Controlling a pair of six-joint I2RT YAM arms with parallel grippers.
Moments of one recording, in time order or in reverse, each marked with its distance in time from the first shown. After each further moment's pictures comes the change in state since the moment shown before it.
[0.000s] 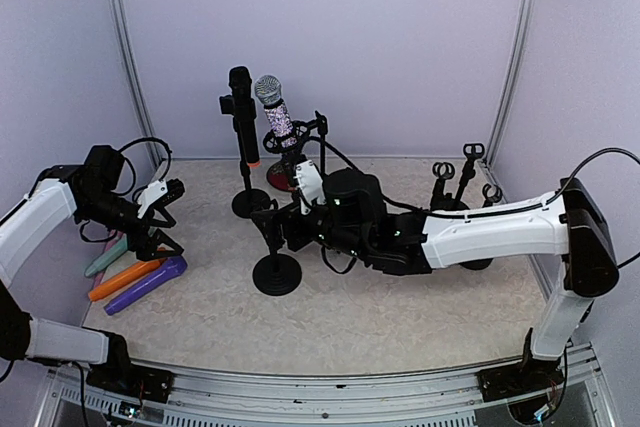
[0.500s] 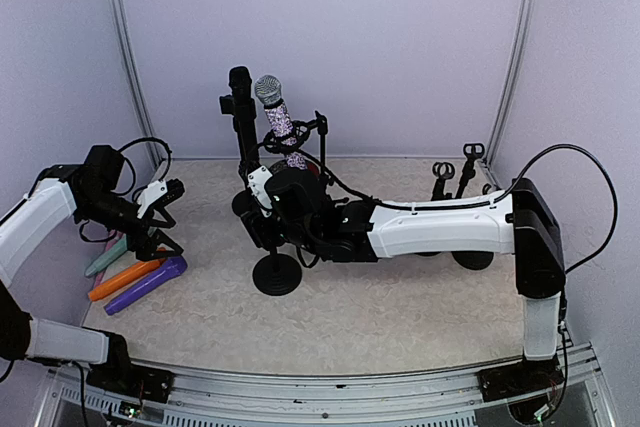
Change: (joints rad) left arm 0.000 0.000 0.004 -0.009 0.000 0.000; right arm 0.030 0.278 0.394 -0.293 0.156 -0.181
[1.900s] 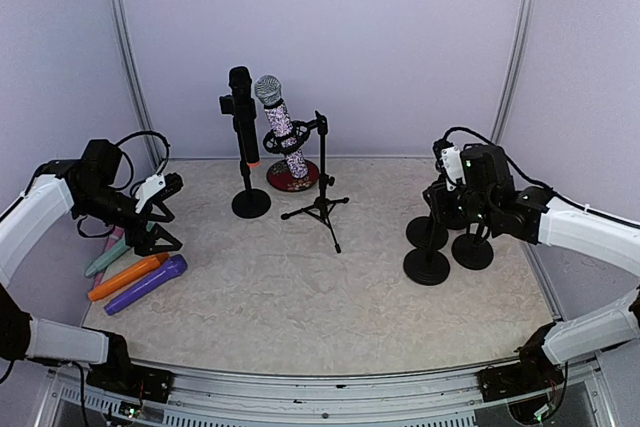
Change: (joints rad) left arm -0.002 0.000 0.040 -0.016 0.000 0.001; right arm -0.577 -0.827 -0.757 -0.222 -0.084 0.000
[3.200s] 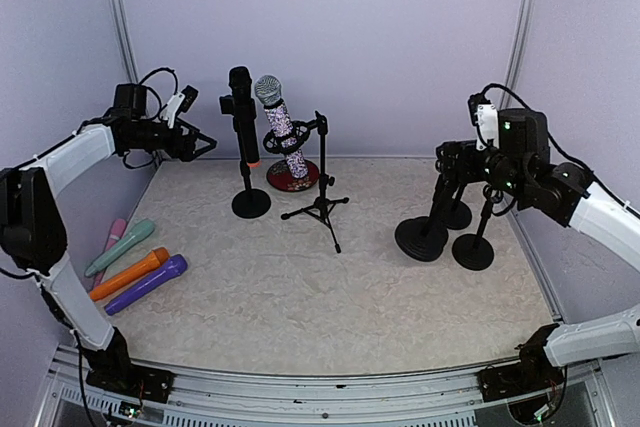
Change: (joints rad) left arm -0.010 0.481 0.401 0.618 0.067 -0.546; right arm -0.034 -0.123 0.171 -0.097 0.051 0.066
